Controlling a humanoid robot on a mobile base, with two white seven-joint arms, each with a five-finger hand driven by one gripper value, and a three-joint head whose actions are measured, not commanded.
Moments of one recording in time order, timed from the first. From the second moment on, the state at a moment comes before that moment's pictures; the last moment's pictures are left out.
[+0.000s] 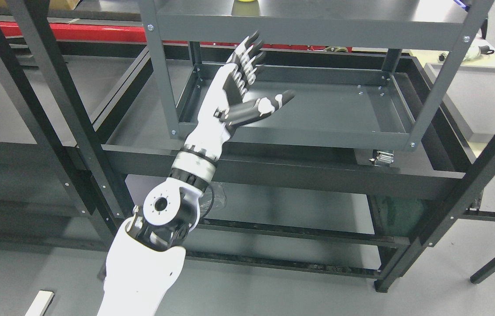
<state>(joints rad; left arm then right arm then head) -0.60 0.00 -0.28 -1.70 0.32 0.16 0.09 0.00 0.00 0.17 -0.26 0.07 0.11 0.04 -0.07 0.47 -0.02</state>
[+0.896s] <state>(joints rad) -0.20 0.04 -0.02 -1.54 0.28 0.07 0.08 0.00 0.00 0.17 -0.26 0.07 0.11 0.03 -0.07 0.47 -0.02</state>
